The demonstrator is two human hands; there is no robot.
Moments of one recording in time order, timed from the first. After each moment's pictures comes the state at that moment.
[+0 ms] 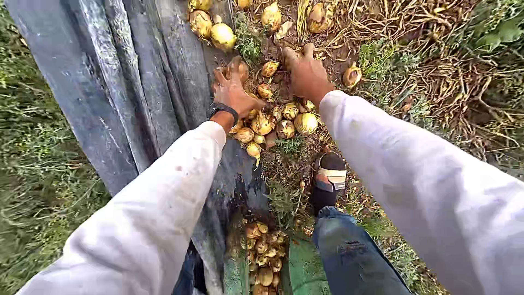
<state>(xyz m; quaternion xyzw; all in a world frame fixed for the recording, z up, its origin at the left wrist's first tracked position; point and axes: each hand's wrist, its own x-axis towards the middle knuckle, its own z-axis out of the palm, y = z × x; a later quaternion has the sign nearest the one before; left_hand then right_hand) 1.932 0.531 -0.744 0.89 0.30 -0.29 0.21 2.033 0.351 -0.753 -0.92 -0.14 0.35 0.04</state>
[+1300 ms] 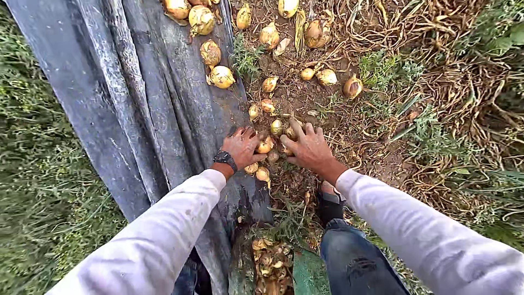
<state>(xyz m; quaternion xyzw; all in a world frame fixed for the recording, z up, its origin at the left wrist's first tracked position) 1.847 0.523 -0.754 0.89 -0.07 -0.43 0.11 1.892 0.278 -0.761 -0.88 -0.38 0.28 0.05</state>
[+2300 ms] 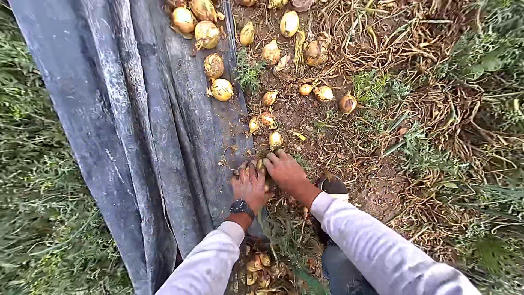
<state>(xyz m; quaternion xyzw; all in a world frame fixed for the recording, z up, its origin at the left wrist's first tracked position) 1.774 0.460 -0.738 0.91 0.10 -0.39 0.11 1.856 0.323 -0.740 -0.86 -0.38 0.30 0.15</state>
